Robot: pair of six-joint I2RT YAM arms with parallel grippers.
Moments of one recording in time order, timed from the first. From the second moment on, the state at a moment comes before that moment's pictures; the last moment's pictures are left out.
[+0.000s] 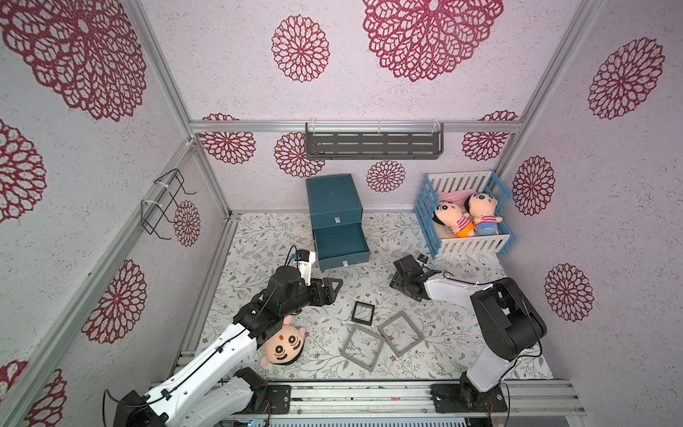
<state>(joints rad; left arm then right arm) -0.60 0.97 0.71 -0.21 0.17 -0.62 0.46 1.72 0.91 -0.28 0.29 0.90</state>
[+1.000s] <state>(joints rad) -0.53 0.96 0.89 -0.45 -0.05 -0.61 0.65 1.63 1.44 -0.68 0.23 0.63</state>
